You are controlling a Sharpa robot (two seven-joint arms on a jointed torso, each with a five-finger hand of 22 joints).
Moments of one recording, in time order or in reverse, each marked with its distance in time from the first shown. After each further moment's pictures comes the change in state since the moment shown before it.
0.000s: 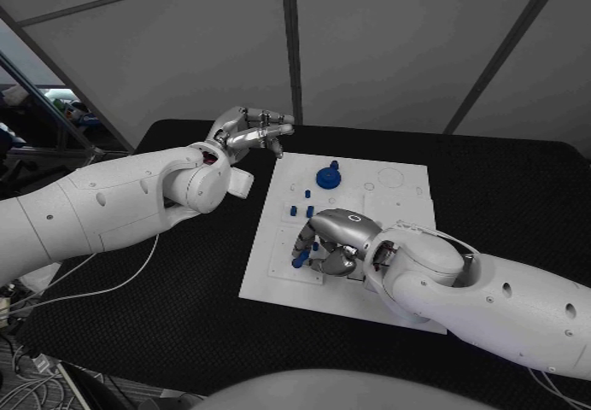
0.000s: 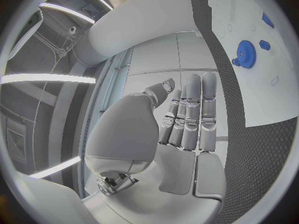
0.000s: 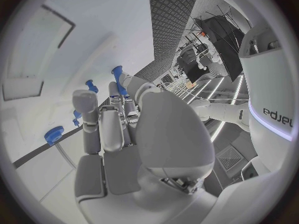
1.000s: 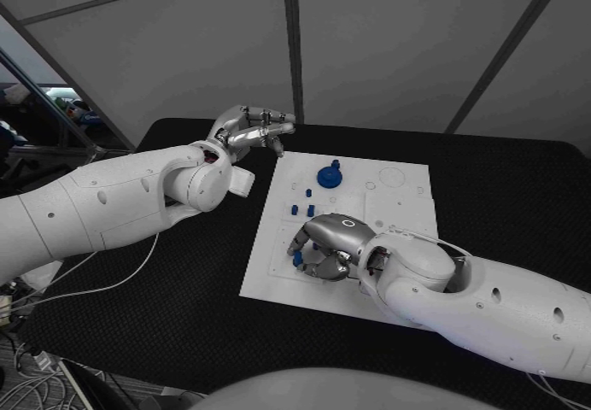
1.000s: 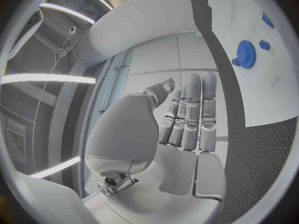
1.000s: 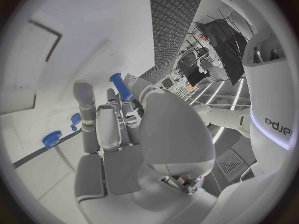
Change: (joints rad) left arm 0.000 -0.001 0.000 0.001 0.000 0.000 -0.001; left_hand 0.000 0.000 0.000 0.000 0.000 0.000 0.000 0.000 0.000 0.000 0.000 0.000 0.000 0.000 0.000 0.000 0.000 0.000 0.000 0.000 0.000 0.000; right arm 0.000 0.026 -0.028 -0.011 -0.034 -0.008 -0.022; right_hand -0.094 -0.049 -0.071 0.007 0.020 -0.146 0.029 -0.085 -0.033 -0.224 0.033 -0.131 -0.035 0.000 0.043 -0.034 -0.069 0.006 -0.090 0.054 -0.090 -0.142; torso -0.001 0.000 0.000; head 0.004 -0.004
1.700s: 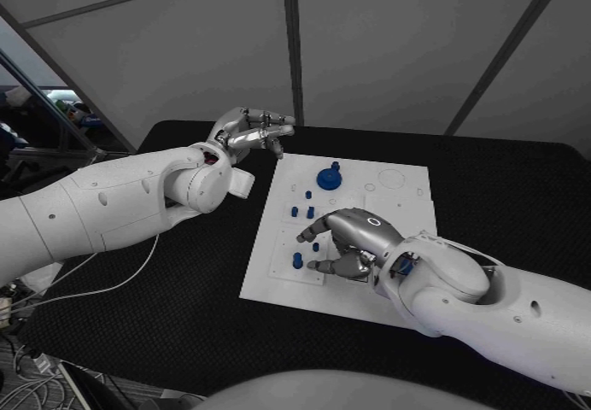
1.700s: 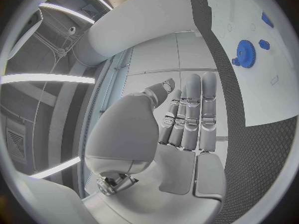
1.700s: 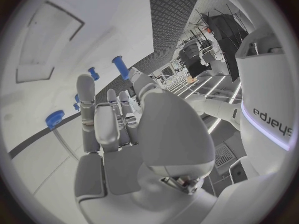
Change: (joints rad) left arm 0.000 0.000 0.000 -0.004 0.000 0.002 -0.003; left_hand 0.000 0.000 0.000 0.000 0.000 0.000 0.000 0.004 0.000 -0.004 0.004 0.000 0.000 0.000 0.000 0.000 -0.002 0.000 0.000 0.000 0.000 0.000; right arm -0.001 -0.117 0.004 0.091 0.007 -0.152 0.044; right_hand 0.032 -0.005 -0.197 0.050 0.072 -0.088 -0.024 0.002 0.005 -0.092 -0.002 0.183 0.025 -0.012 0.012 -0.021 -0.052 0.010 -0.022 0.009 -0.058 -0.077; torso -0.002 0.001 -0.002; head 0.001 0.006
